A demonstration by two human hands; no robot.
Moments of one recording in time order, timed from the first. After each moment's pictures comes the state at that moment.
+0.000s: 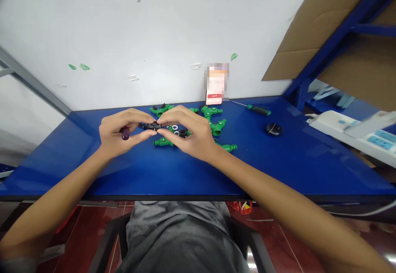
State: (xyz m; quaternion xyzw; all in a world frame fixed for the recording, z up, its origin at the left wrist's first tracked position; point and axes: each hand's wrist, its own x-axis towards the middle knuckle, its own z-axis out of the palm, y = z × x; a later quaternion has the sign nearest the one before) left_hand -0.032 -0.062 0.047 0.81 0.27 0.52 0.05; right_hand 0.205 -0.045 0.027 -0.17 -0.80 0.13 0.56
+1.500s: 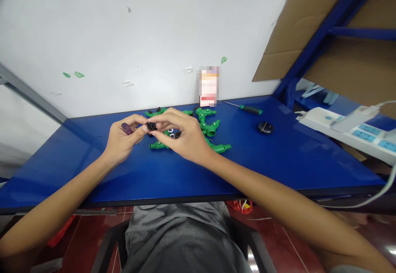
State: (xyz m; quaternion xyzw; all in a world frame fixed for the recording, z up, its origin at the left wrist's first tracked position) left_hand -0.017 -0.061 0.035 0.69 0.36 0.52 0.35; right_hand 0.200 -0.055 0.032 -0.20 -0.75 0.28 0.56
